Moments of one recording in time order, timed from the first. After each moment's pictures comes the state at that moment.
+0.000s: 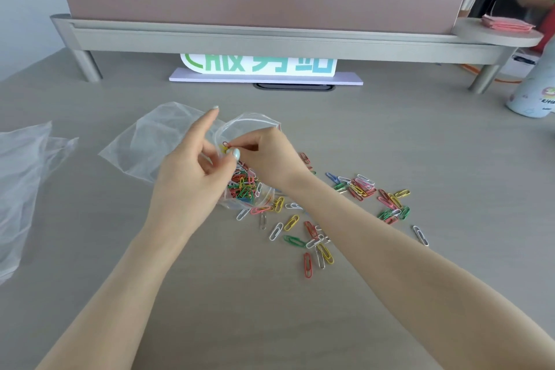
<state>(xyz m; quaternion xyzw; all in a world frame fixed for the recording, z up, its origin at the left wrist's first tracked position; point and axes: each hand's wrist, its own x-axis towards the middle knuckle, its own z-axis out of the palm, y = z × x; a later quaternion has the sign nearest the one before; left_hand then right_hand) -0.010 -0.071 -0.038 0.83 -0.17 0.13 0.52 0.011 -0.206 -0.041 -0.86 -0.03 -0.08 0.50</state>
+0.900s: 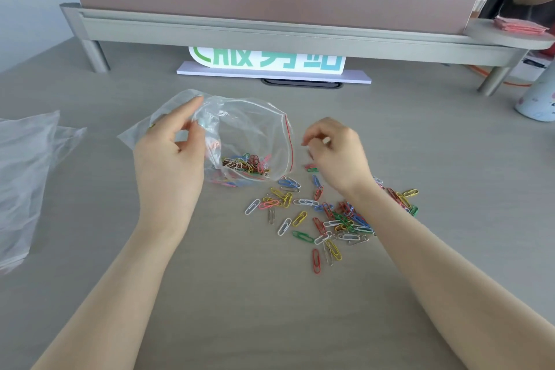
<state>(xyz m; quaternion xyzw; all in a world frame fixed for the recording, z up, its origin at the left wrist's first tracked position) -0.006 -0.060 -0.030 0.79 -0.07 0.22 0.56 -0.013 -0.265 -0.049 -0.88 0.05 -0.23 0.42</state>
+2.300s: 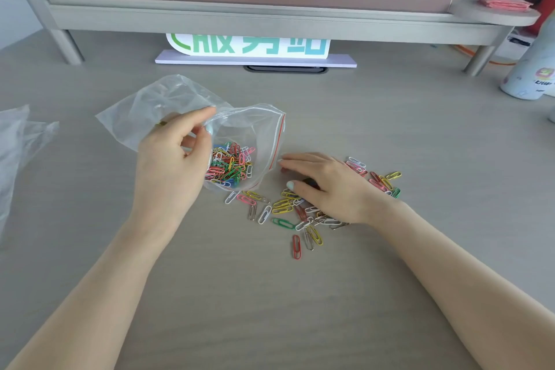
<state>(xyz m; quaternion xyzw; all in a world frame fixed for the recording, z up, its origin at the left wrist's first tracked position) -0.015 -0.076 -0.038 0.84 -0.15 0.18 0.49 -0.060 -0.291 -0.073 -0.97 -0.11 -0.01 0.22</state>
